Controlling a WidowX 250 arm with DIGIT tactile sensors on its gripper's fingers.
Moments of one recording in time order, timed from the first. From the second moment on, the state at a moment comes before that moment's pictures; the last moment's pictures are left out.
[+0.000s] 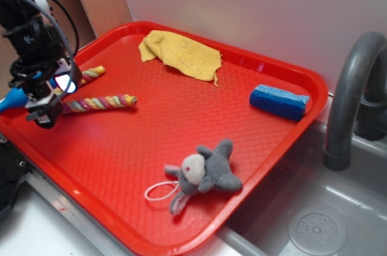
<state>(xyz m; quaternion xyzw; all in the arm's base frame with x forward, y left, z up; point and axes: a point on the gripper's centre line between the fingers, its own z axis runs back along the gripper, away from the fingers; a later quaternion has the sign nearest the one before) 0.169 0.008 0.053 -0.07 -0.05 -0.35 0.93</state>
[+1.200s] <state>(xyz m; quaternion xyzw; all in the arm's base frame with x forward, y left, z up) 0.189 0.000 0.010 -0.01 -0.02 -0.40 0.91</state>
